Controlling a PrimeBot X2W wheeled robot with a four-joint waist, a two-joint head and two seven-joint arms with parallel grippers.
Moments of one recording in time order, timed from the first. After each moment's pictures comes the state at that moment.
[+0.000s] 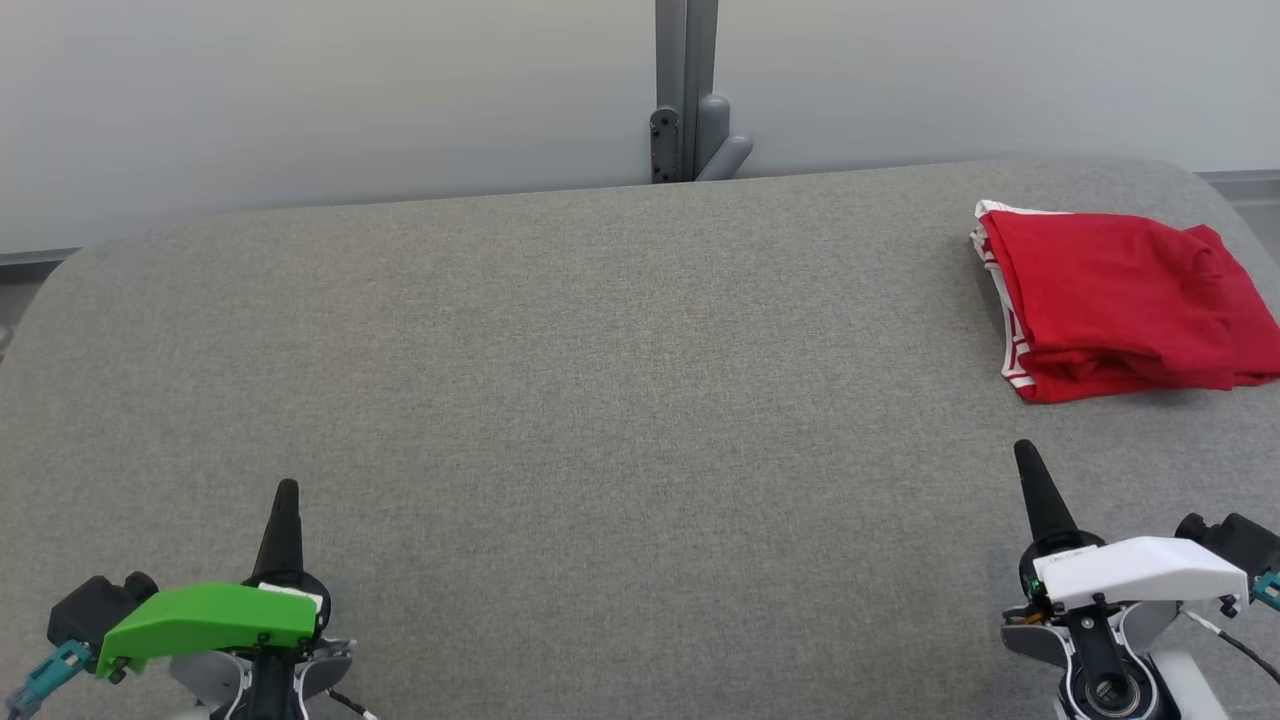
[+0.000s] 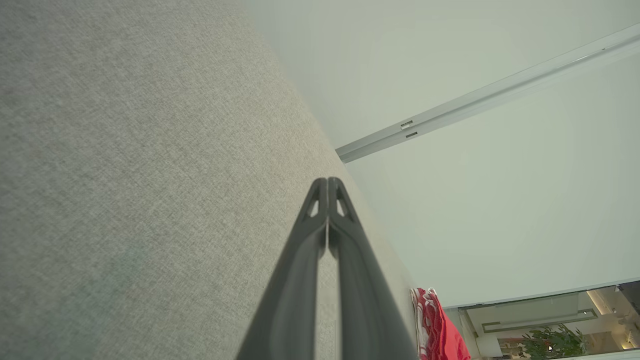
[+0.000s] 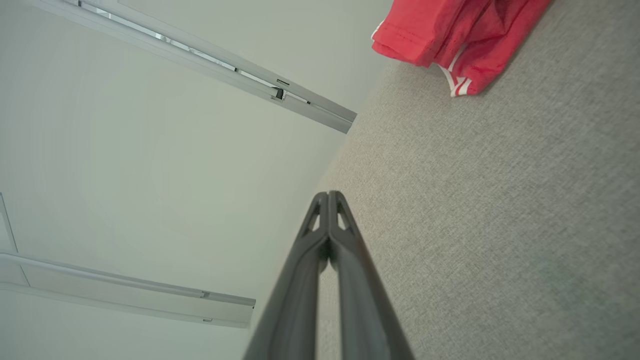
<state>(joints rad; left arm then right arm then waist) -0.12 0.05 0.07 0.30 -1.14 -0.08 0.02 -0.10 -0.09 0.02 0.25 1.21 0.13 -0.08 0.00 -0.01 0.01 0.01</state>
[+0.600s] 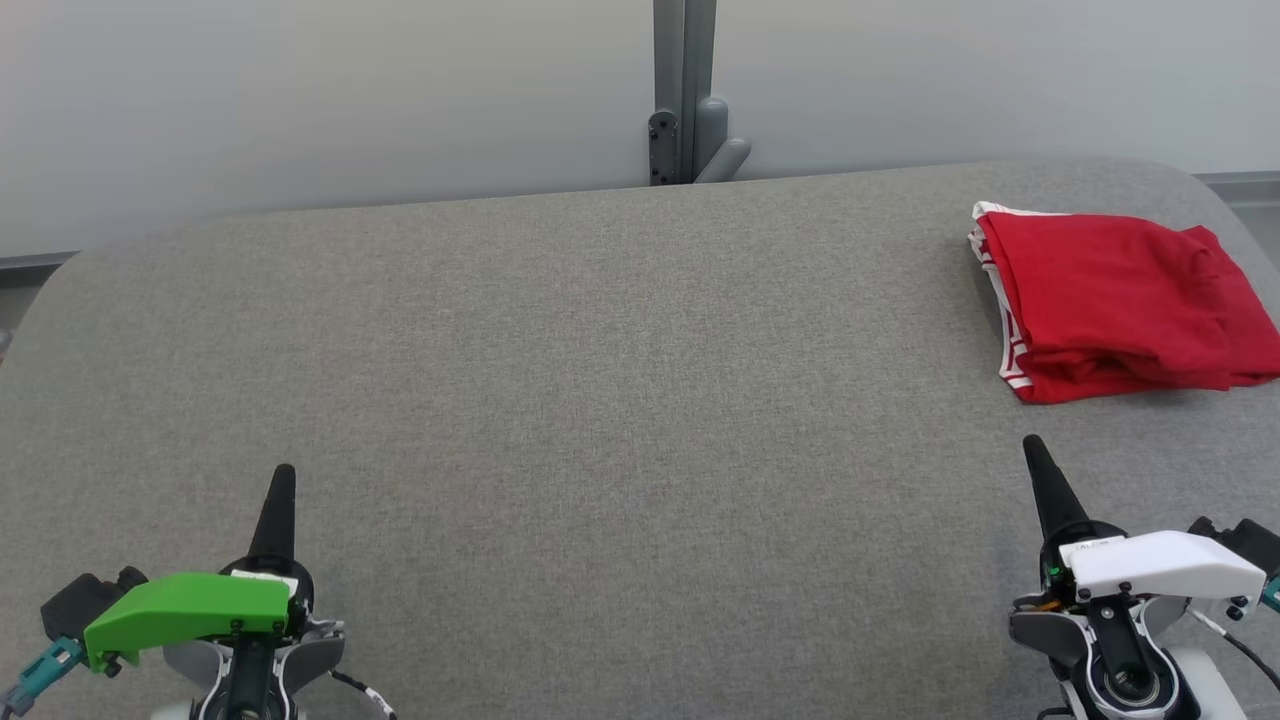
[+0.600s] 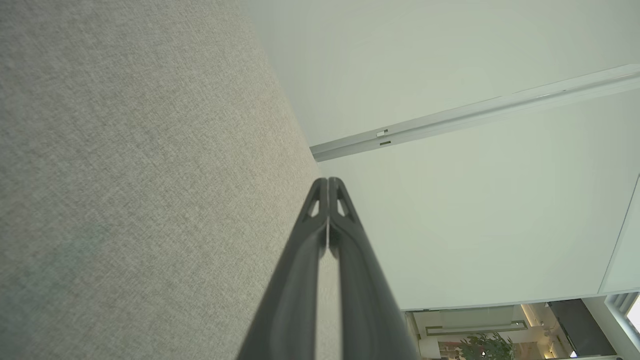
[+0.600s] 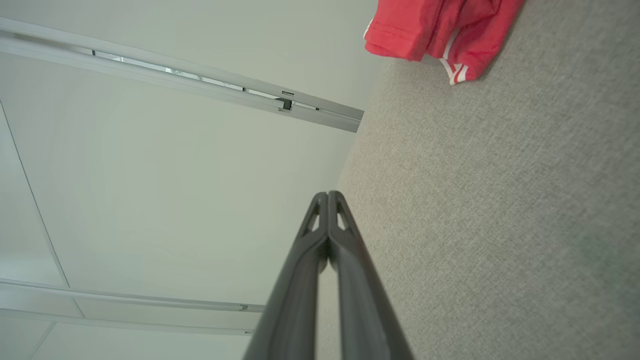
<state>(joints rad) -0.14 0.05 0.09 0.32 -1.30 -0.10 0.07 -0.11 -0.10 0.00 0.25 1.37 0.13 -0.05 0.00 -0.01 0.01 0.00</state>
